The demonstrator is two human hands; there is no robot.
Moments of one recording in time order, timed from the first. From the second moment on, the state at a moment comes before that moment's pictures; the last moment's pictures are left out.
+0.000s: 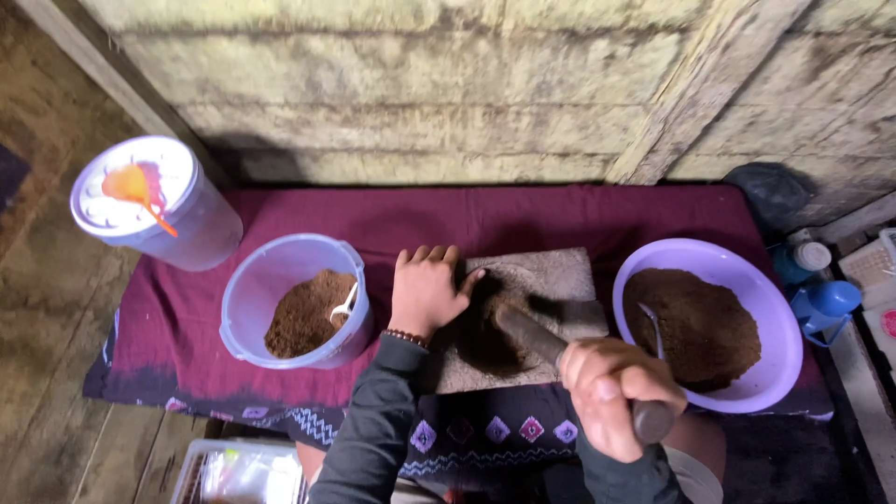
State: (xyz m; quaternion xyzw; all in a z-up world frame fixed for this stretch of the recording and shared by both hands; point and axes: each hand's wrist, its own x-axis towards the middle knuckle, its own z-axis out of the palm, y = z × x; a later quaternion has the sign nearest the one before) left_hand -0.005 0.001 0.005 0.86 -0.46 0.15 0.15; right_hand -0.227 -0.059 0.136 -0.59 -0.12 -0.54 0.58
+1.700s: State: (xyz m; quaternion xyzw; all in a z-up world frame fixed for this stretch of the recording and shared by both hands) left_hand -0.005 0.003 0.004 0.86 -0.45 0.16 0.17; right_hand -0.214 -0.083 0.097 -0.59 -0.26 -0.49 0.59
